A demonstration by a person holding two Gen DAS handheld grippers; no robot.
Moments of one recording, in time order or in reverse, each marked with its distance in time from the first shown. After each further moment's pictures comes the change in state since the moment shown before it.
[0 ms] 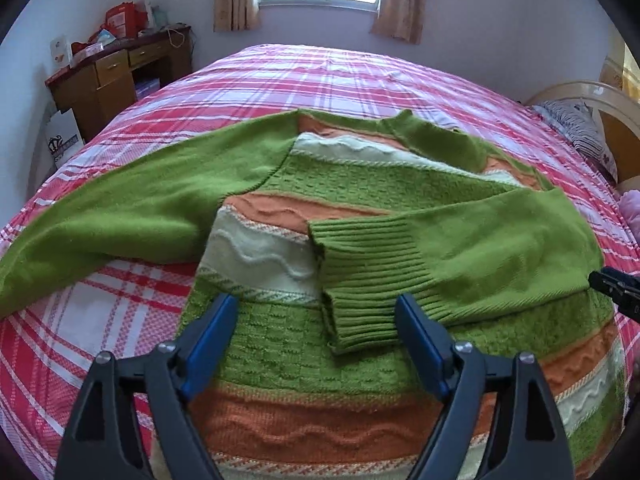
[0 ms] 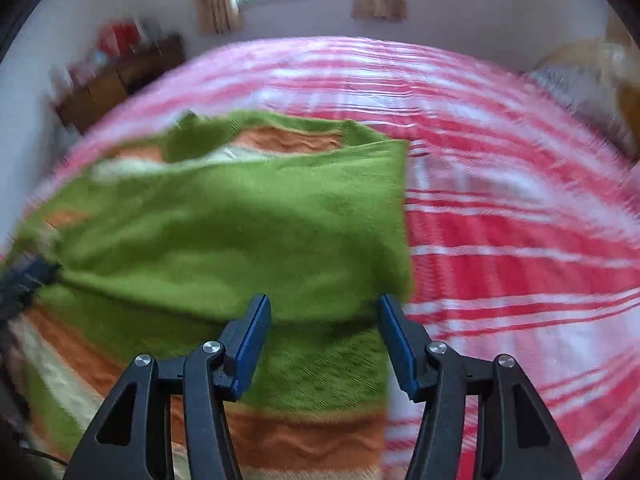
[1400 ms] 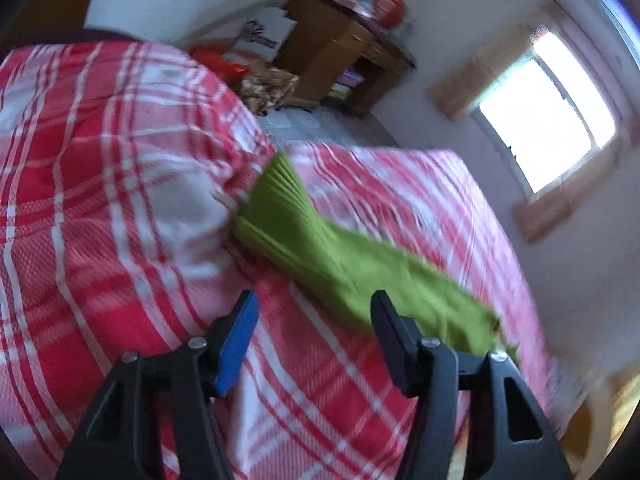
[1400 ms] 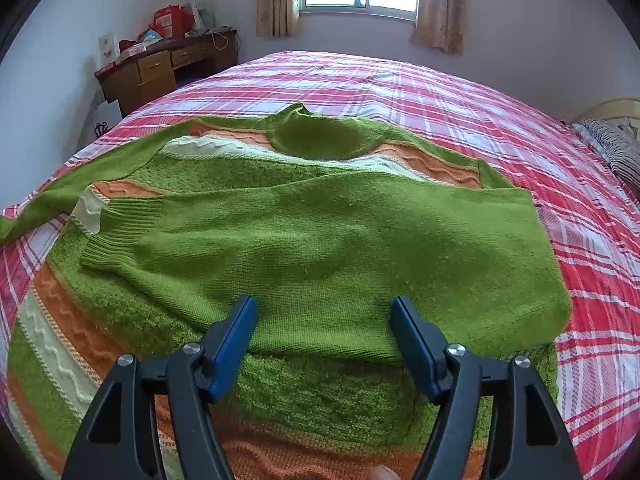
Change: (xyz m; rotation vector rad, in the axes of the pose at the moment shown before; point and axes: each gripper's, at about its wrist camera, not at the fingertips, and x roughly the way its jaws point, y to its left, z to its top) left arm -0.102 0.330 -0.070 -0.901 -0.153 0.032; right arm 0.018 0.102 -0.009 -0.136 -0.102 0.115
